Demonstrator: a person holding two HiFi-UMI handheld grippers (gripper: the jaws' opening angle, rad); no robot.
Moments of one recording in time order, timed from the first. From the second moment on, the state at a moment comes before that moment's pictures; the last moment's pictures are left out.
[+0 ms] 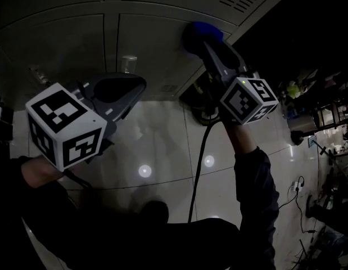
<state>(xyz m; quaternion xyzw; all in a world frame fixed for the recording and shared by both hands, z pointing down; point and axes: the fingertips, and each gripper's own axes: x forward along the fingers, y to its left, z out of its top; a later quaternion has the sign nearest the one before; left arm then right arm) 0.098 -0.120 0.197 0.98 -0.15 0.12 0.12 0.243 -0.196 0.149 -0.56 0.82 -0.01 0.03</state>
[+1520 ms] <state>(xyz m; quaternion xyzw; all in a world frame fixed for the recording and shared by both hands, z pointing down) 0.026 -0.099 0.195 0.98 -0.13 0.13 0.10 0.086 -0.219 0.186 -0.51 0.86 -0.01 0.05</state>
